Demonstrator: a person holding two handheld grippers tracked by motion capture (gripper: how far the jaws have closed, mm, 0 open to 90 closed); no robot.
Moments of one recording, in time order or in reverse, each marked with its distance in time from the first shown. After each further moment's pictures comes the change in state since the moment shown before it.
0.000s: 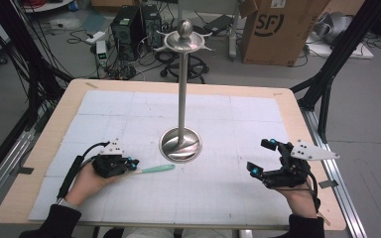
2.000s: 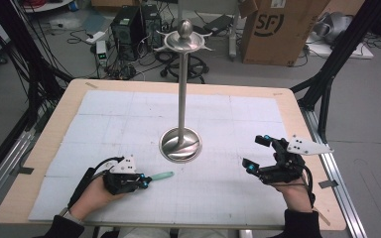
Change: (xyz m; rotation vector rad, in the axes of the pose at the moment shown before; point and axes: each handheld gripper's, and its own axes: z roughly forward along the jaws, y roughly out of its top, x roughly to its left) left arm -0.051 0.003 0.009 -0.006 -0.137 0.098; right arm -0.004 0.005 0.014 -0.028 0.060 0.020
